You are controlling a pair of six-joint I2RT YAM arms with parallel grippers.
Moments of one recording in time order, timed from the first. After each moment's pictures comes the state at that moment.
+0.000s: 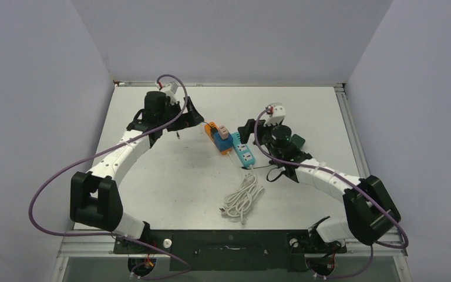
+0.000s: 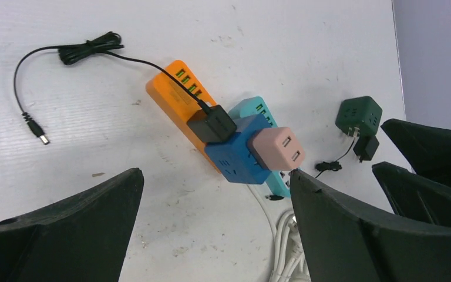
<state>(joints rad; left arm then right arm) -0.31 1.48 1.16 -0.26 0.26 -0.49 0.54 1.31 0.63 0.49 0.12 0.33</state>
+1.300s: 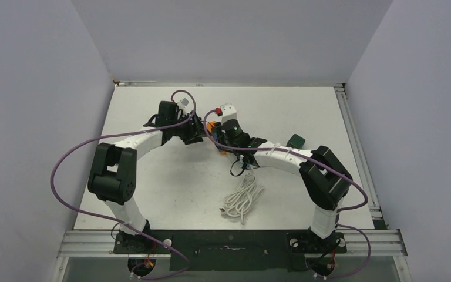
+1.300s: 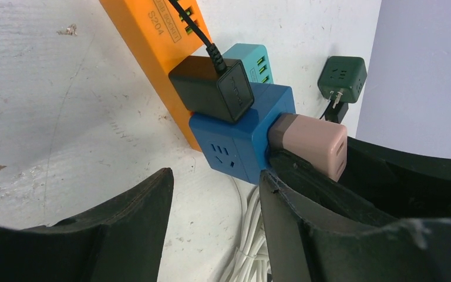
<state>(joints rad) -0.26 1.76 1.11 -0.11 0.53 -0.71 0.81 1.81 1.18 0.11 0.33 0.21</state>
